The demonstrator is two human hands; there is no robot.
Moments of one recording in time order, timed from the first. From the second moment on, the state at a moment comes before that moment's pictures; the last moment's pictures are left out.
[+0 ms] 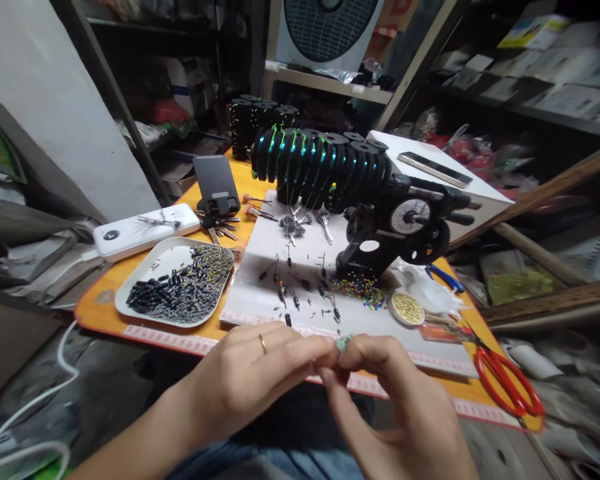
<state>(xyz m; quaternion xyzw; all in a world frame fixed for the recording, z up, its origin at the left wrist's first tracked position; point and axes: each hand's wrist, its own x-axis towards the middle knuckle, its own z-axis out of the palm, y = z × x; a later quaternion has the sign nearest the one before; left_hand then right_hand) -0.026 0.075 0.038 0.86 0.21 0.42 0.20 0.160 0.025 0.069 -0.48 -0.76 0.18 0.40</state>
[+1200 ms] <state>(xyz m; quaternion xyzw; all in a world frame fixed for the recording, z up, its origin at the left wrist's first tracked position) -0.051 0.058 0.036 0.72 0.36 0.46 0.36 0.150 0.032 0.044 -0.39 -0.83 0.05 0.40</state>
